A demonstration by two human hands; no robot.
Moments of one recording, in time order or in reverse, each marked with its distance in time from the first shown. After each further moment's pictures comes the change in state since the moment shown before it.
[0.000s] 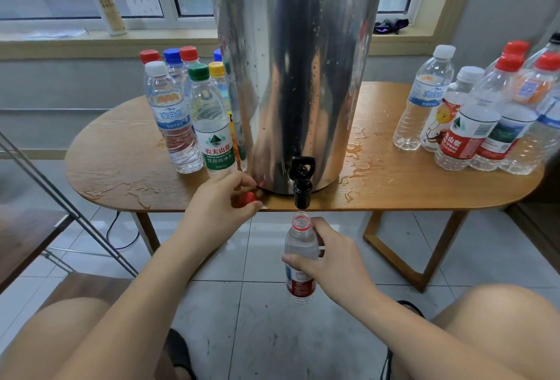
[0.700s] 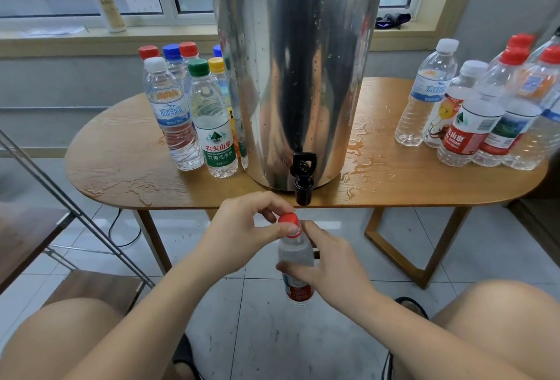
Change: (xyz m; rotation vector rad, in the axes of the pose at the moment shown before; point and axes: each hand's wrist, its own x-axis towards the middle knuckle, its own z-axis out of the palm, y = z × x) left_hand -0.031 0.035 0.012 -0.343 -0.140 0.091; right_hand -0.008 -0.004 0.006 -0.061 -0.065 -0.110
